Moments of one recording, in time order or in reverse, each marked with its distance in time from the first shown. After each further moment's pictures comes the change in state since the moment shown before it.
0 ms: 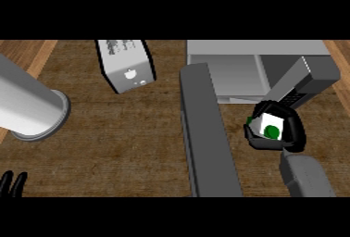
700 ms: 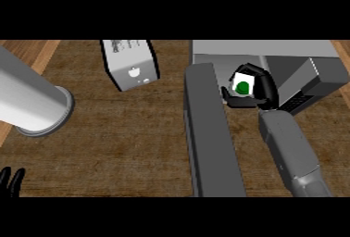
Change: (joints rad) left arm -0.043 0.004 0.059 0.040 0.026 -0.040 0.003; right arm -0.417 0.017 -0.052 0.421 0.091 -0.151 0.050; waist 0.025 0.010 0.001
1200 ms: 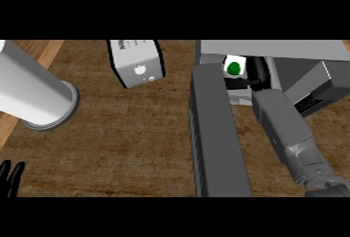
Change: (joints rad) left arm -0.060 0.034 0.044 0.040 0.045 -0.040 0.005; right arm -0.264 -0.024 -0.059 0.335 0.039 -0.089 -0.089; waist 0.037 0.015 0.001
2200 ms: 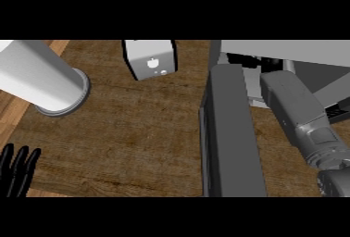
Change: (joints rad) left arm -0.097 0.012 -0.040 0.022 -0.059 -0.001 0.024; right arm -0.178 -0.081 -0.064 0.199 0.038 -0.364 0.031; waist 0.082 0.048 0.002
